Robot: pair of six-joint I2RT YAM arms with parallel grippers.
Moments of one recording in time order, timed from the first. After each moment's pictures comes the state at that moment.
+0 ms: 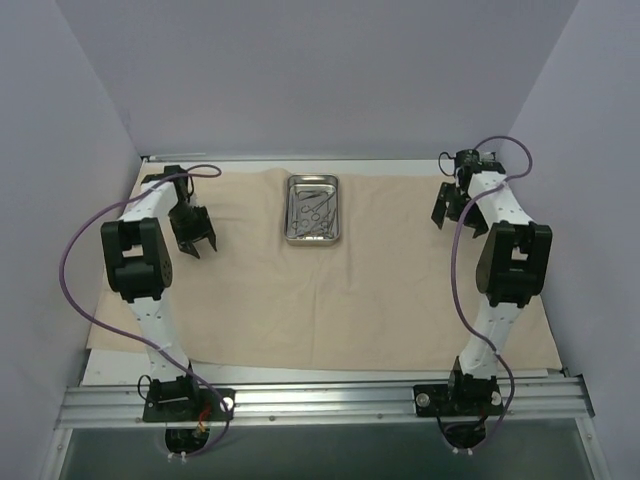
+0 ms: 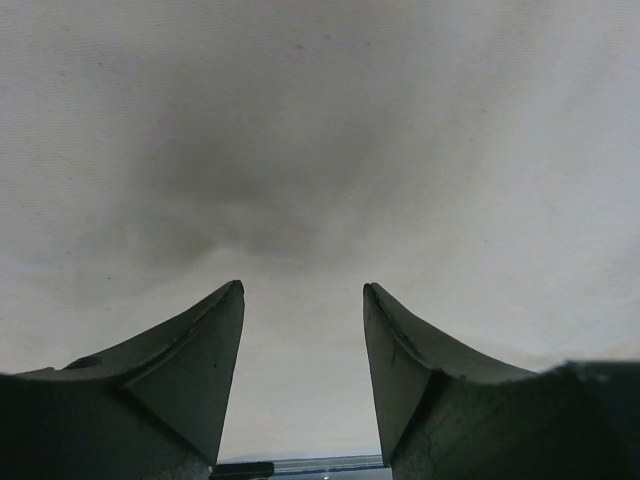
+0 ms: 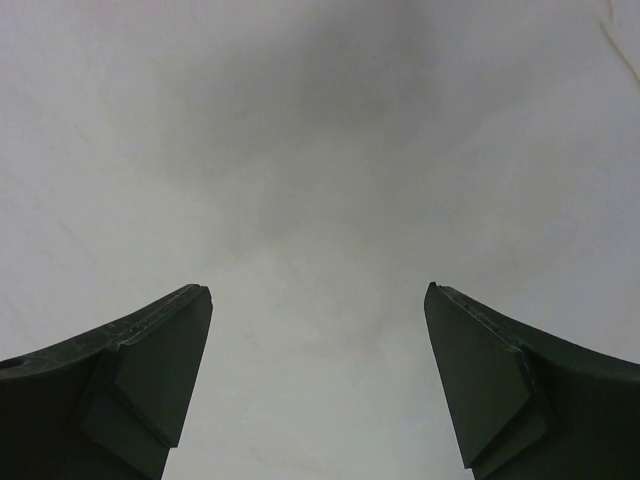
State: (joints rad) left arm 0.08 2.12 1.70 -1.04 0.13 -0.33; right arm -0.08 1.96 1.62 -0.94 0.24 0.32
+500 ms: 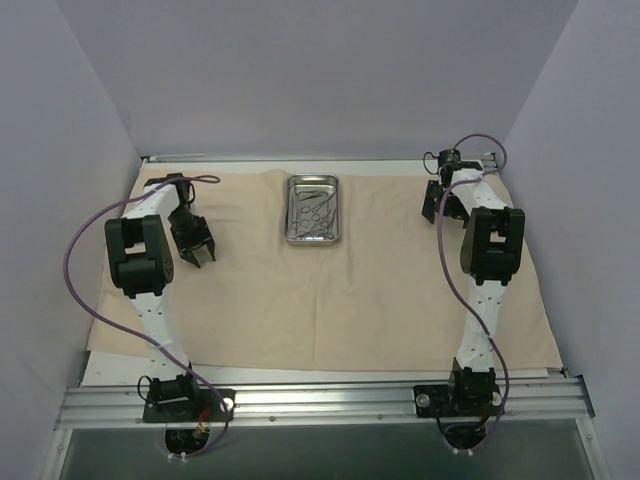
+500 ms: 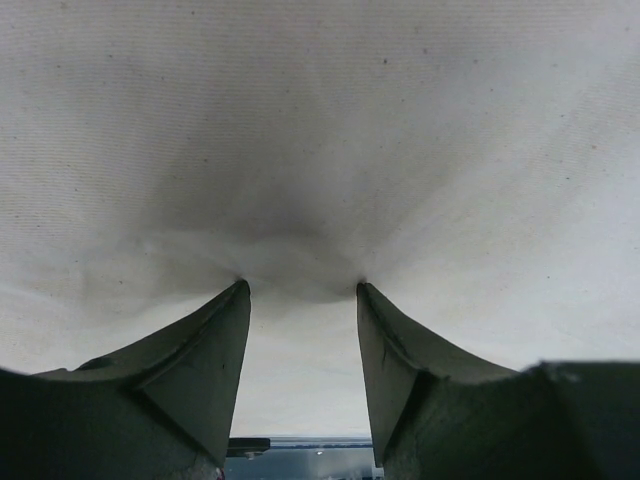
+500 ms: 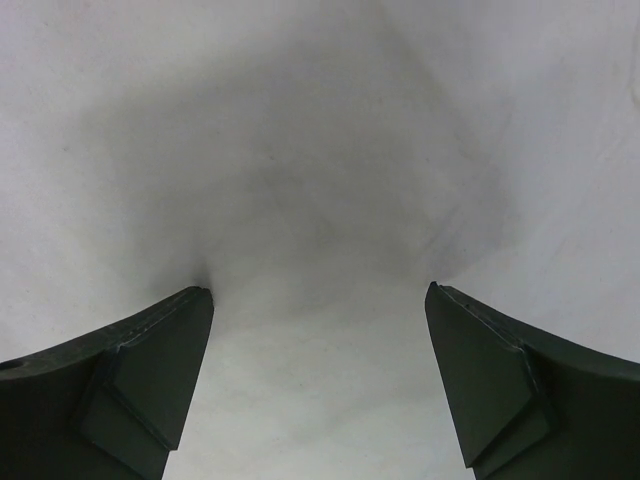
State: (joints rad) left arm 0.08 2.21 1.72 -1.11 0.07 -0.36; right arm -0.04 2.27 1.83 -0.83 0.31 0.26
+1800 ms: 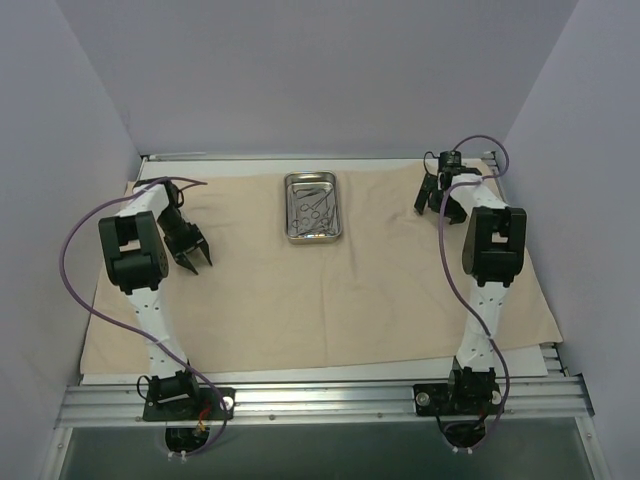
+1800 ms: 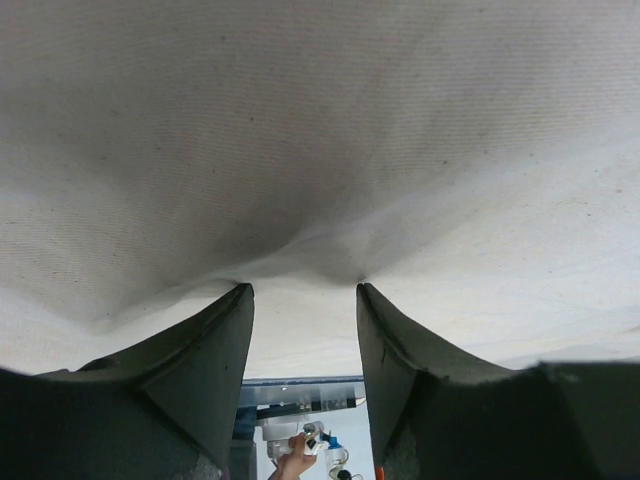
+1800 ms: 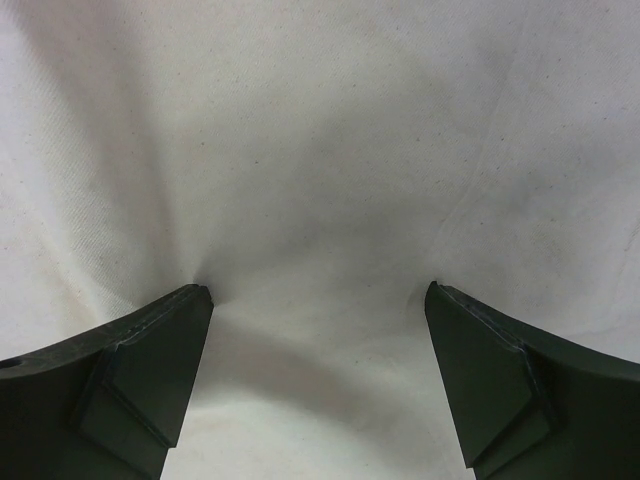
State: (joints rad) left arm 0.16 2.27 1.76 -1.24 0.17 -0.40; right arm -0.03 2.27 1.77 -0.62 0.17 0.34
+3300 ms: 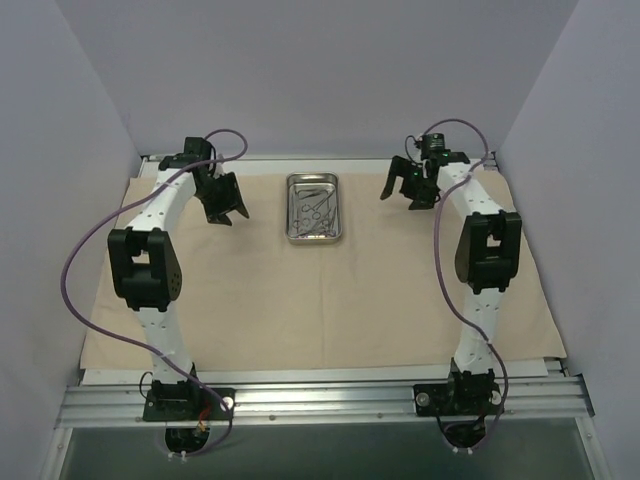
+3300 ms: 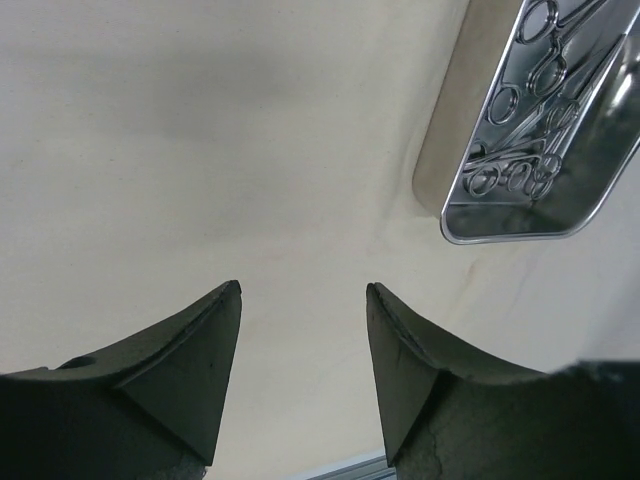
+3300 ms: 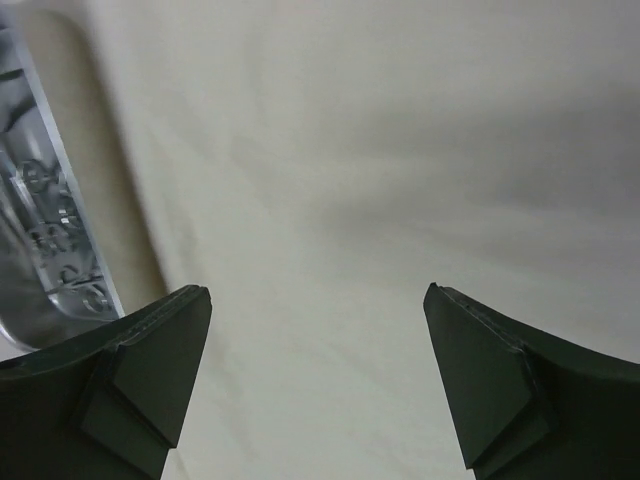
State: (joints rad) left arm -0.08 2.03 1.81 -0.96 0.26 -0.41; right arm 0.05 2.13 1.79 -0.72 -0.23 0.36
